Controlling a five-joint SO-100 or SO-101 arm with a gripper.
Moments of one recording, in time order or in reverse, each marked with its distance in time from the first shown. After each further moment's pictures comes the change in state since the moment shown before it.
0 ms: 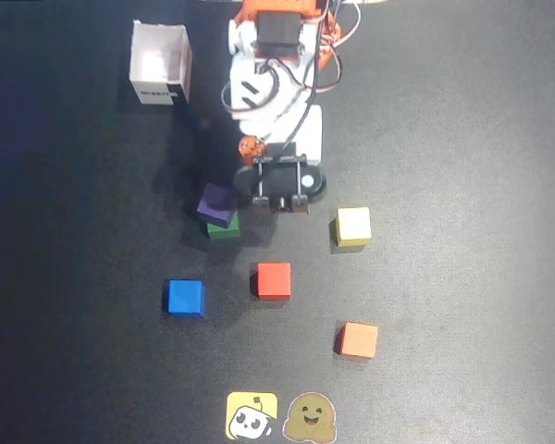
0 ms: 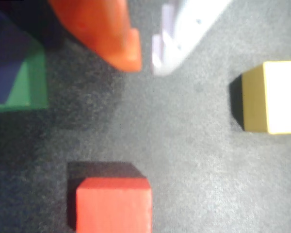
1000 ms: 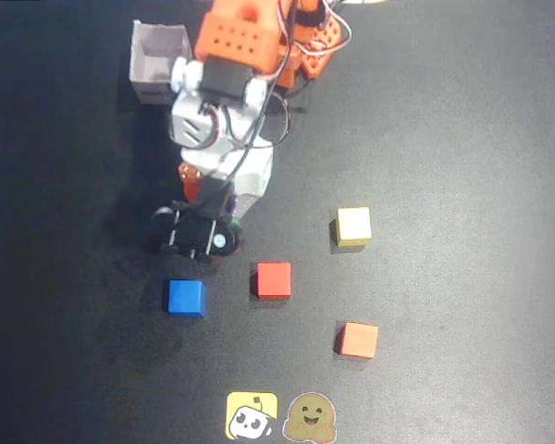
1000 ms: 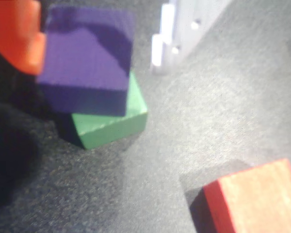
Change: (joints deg) arm 13.4 -29.8 -30.7 15.3 2.5
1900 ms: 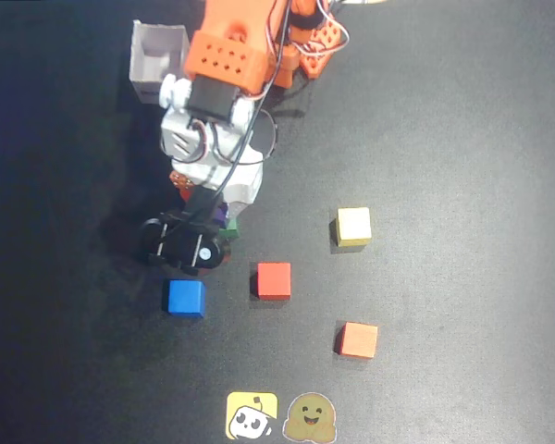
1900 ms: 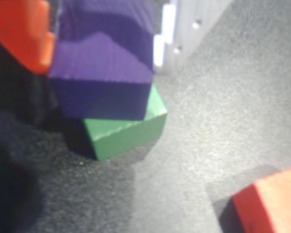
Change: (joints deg) arm 1.9 -7.4 -0.7 -0.7 -0.1
